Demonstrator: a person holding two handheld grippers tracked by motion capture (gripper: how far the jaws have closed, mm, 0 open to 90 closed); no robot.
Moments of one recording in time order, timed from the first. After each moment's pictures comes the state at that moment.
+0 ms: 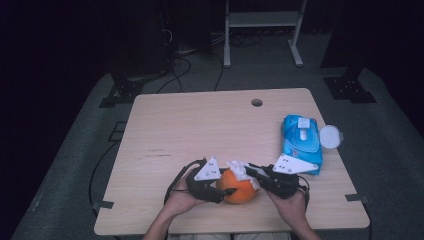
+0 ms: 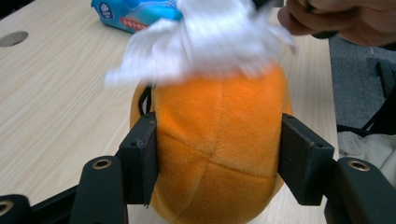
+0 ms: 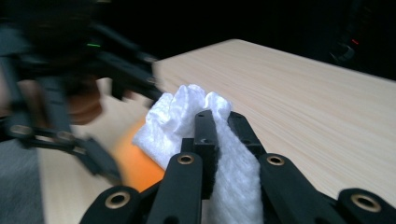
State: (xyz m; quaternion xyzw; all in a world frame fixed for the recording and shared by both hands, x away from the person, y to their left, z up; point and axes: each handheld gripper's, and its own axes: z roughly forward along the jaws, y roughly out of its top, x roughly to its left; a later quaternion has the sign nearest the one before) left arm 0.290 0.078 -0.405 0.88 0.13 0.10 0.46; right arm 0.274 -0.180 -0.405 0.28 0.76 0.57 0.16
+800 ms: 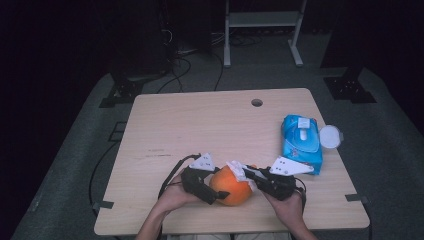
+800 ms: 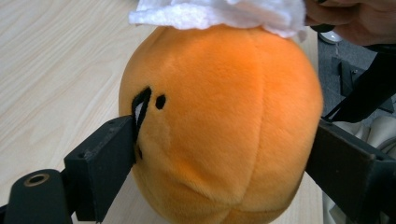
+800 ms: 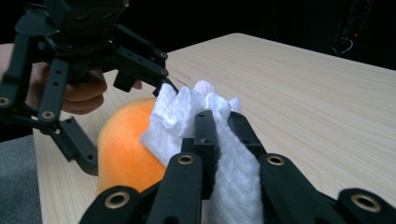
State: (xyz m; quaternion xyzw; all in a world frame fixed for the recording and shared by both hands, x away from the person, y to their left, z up) left arm 0.309 0.093 -0.412 0.89 0.16 0.01 0.43; right arm 0.273 -0.173 -0.415 0.28 0.76 0.56 0.15
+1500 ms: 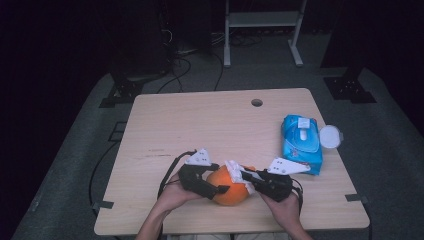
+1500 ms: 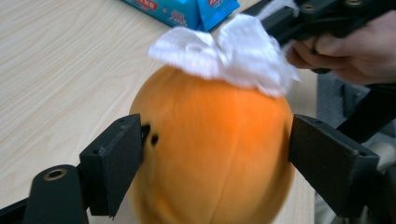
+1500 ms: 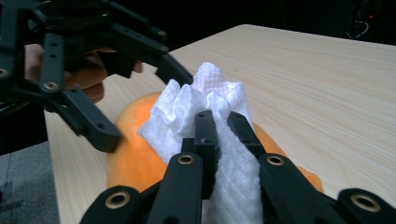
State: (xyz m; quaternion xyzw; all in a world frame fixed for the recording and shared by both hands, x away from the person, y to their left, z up) left arm 0.307 0.095 -0.399 0.88 0.19 0.03 0.44; right arm 0.274 -0.166 -0.422 0.30 0.76 0.57 0.12
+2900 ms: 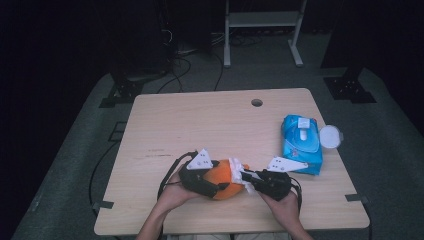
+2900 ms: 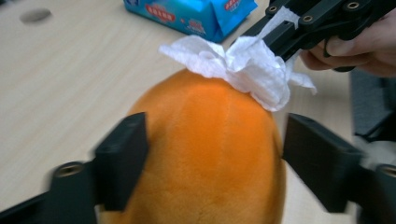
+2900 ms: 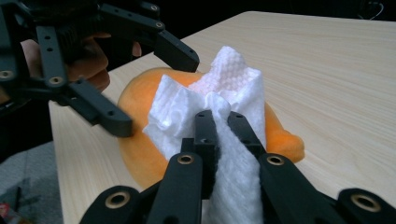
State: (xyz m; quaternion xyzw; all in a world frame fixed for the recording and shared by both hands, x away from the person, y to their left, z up) left arm 0.307 0.096 -0.400 0.87 0.18 0.09 0.45; right arm 0.284 -0.169 -0.432 0.31 0.76 0.56 0.09
